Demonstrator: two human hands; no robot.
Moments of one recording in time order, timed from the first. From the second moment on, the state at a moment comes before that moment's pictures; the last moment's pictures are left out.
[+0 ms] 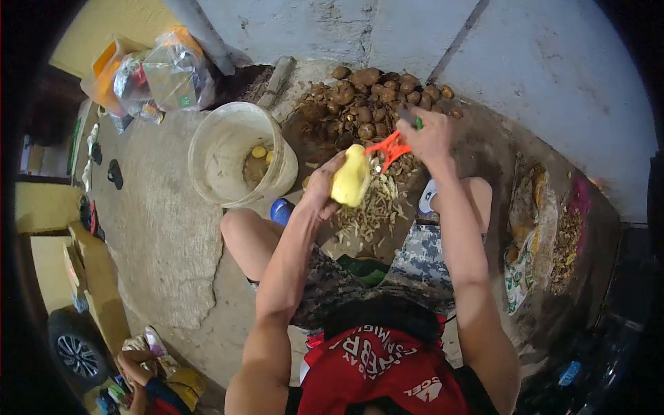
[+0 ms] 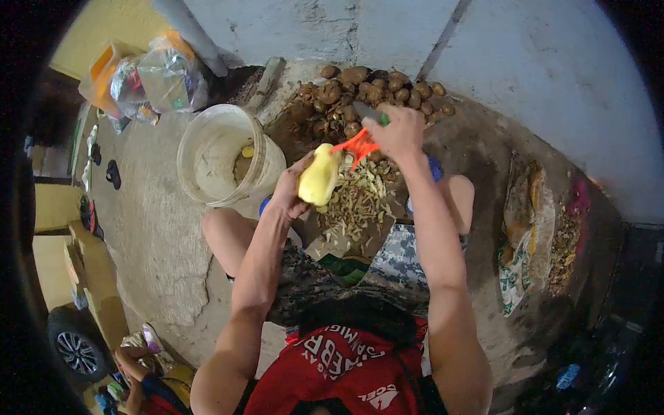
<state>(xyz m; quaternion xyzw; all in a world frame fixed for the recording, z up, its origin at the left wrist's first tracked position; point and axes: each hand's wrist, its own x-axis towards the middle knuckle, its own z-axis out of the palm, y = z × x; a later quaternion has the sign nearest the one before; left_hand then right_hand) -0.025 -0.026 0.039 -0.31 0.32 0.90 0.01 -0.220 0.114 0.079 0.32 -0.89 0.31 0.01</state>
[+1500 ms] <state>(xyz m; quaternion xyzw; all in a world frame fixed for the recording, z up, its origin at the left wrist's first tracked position) -0.021 -0.034 0.027 -0.24 0.20 0.95 0.00 -0.221 0.115 0.066 0.32 -0.87 0.38 0.00</state>
